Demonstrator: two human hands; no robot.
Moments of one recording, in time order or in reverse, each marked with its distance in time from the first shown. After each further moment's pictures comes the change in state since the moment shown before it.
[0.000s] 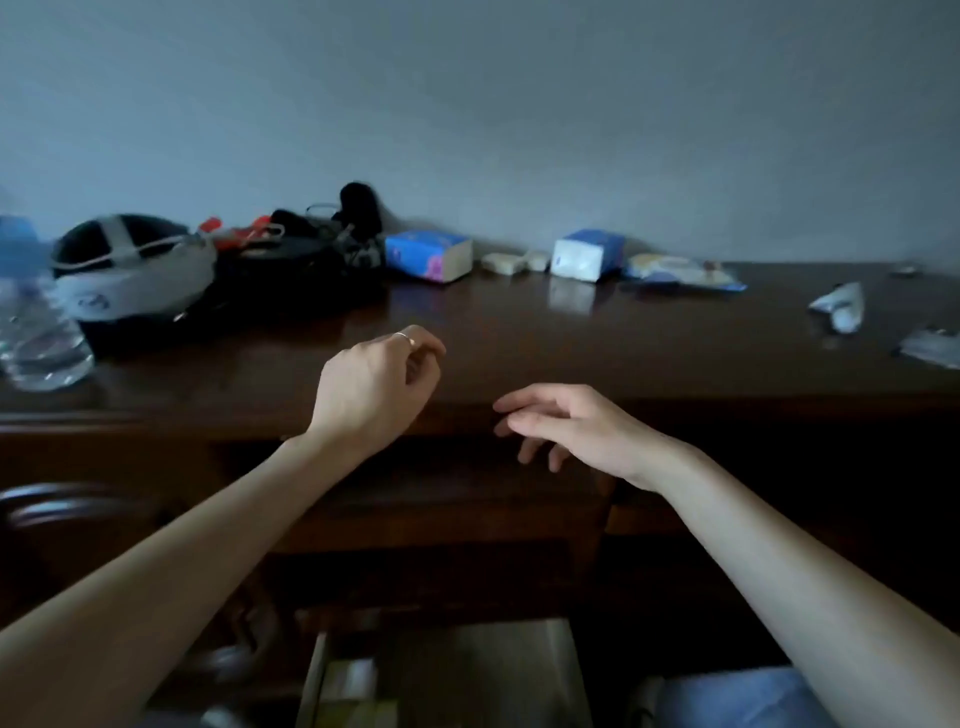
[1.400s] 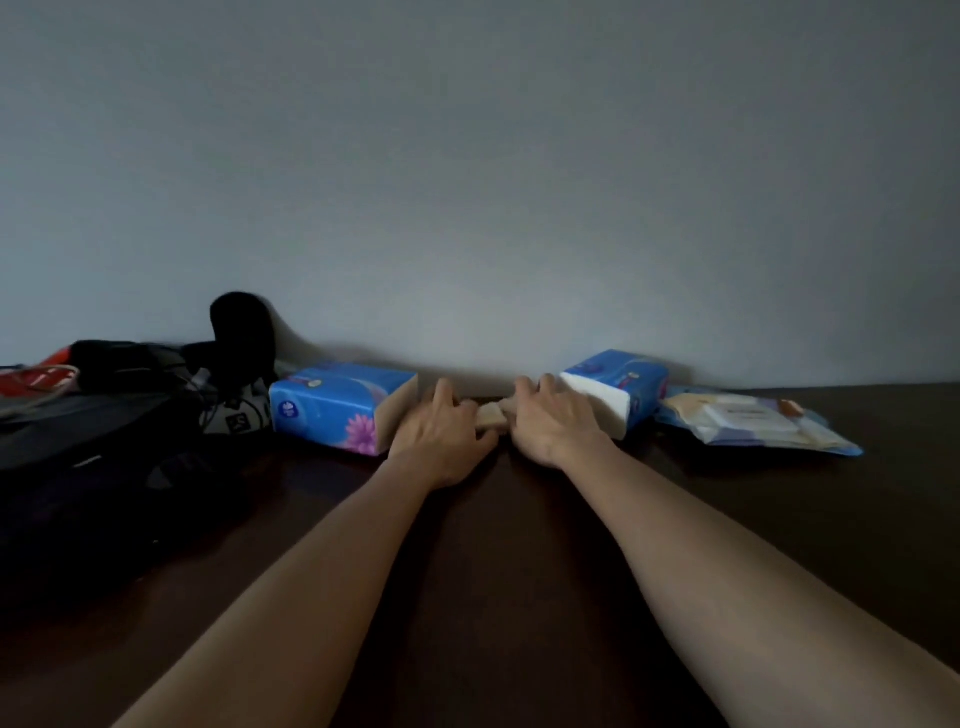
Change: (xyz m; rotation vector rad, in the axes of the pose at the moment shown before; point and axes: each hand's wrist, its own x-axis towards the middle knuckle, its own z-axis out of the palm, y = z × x) left_hand 0.315 -0.058 0.303 0.193 -0.452 0.038; right_hand 0.396 0.077 -0.197 -1.163 0.433 0.205
